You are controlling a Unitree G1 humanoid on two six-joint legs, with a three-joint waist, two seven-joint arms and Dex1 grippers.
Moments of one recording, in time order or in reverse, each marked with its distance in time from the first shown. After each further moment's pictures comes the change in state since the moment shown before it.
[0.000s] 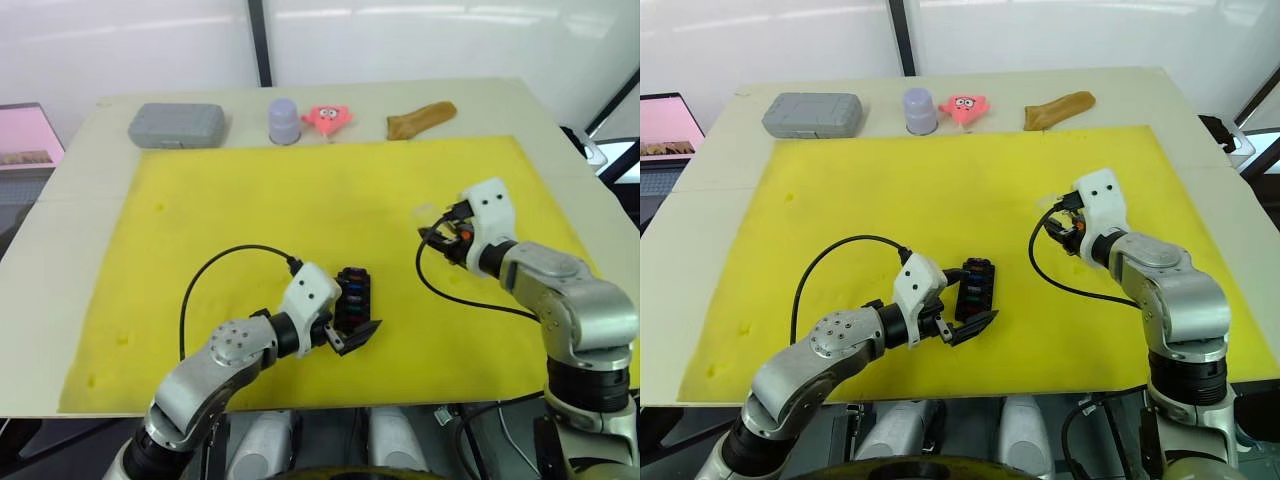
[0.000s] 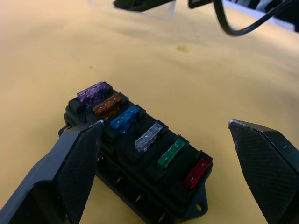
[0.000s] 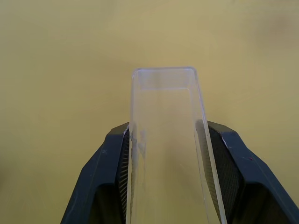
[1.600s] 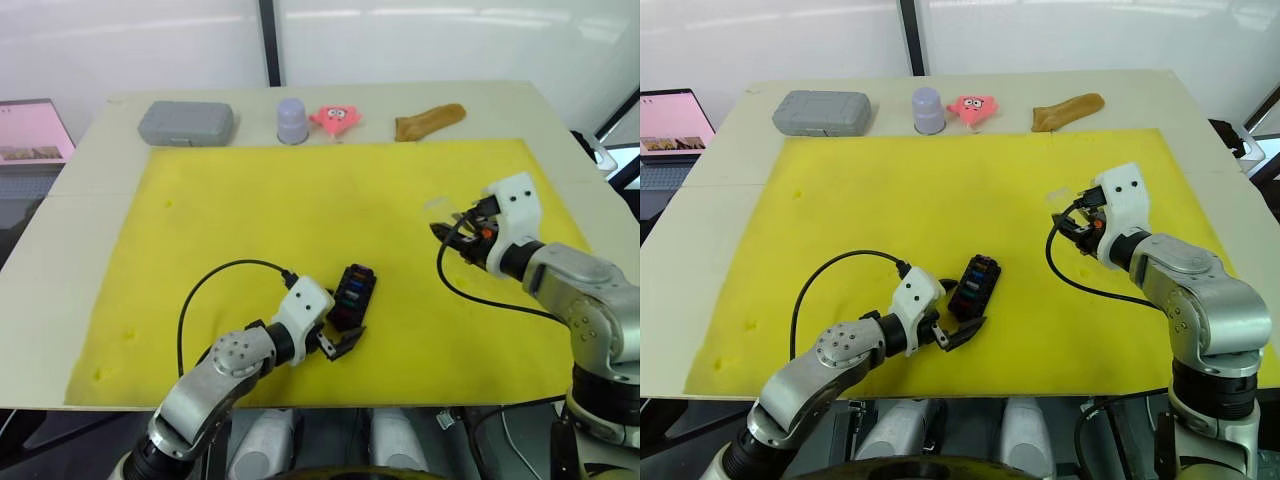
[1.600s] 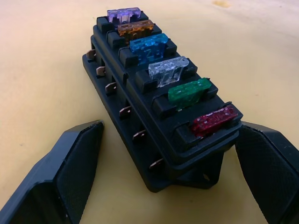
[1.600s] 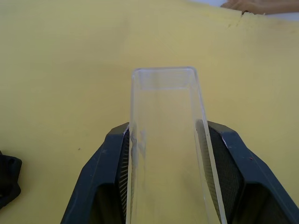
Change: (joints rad) left arm 0.060 0.027 -0.038 0.108 0.130 -0.130 -0.008; right arm 0.030 -0.053 -0.086 -0.058 0.139 0.008 -0.010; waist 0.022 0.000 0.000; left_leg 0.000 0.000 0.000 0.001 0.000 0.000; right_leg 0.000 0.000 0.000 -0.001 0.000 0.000
